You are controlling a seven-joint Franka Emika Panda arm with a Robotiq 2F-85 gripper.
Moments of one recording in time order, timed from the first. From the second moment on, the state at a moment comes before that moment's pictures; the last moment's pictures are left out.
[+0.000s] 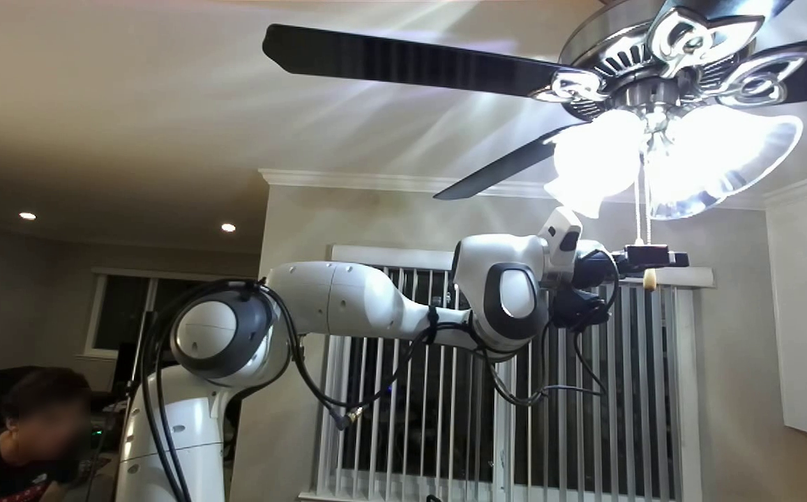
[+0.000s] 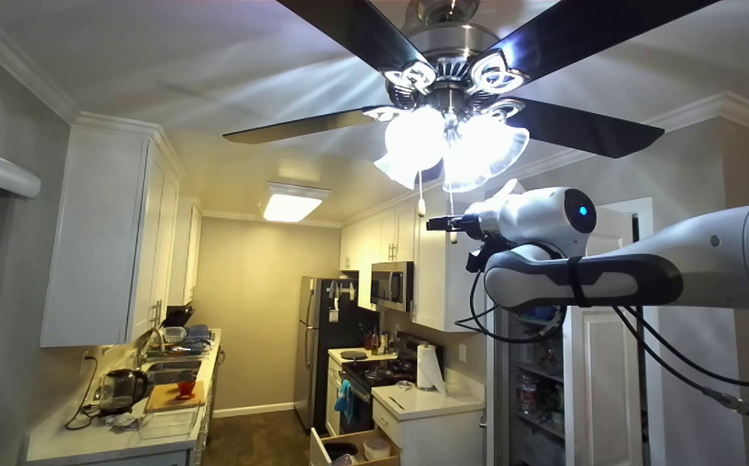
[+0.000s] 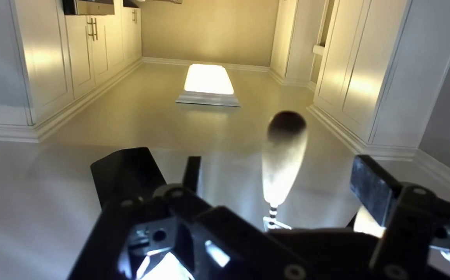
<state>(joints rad) -0.97 -0.38 0.83 -1.86 -0.07 3.21 0.28</state>
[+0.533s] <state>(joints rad) -0.97 -0.38 0.83 -1.86 -0.07 3.21 0.28</state>
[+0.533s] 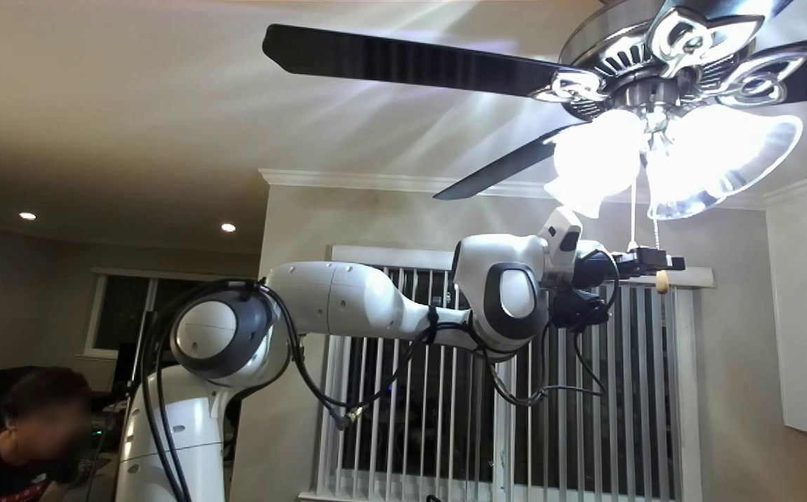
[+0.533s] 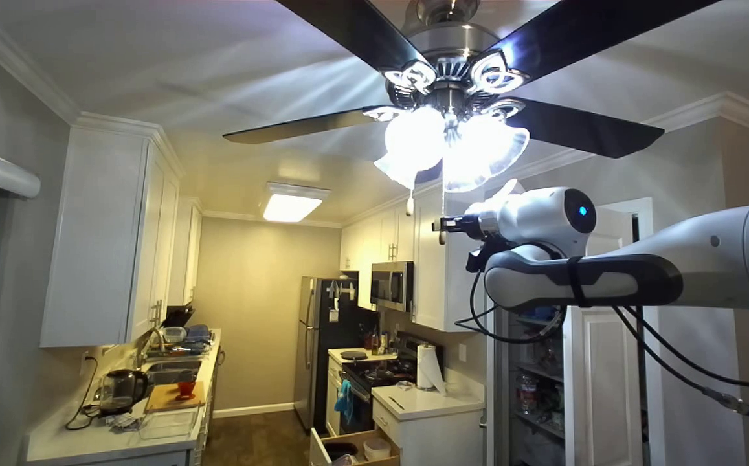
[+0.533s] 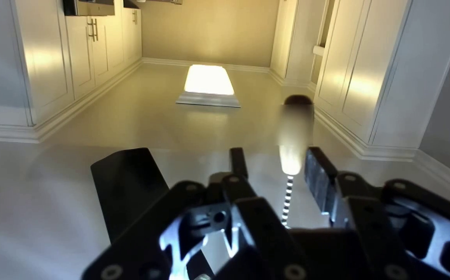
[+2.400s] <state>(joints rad) -0.94 -0.38 0.82 -1.91 -0.07 3.20 0.28</state>
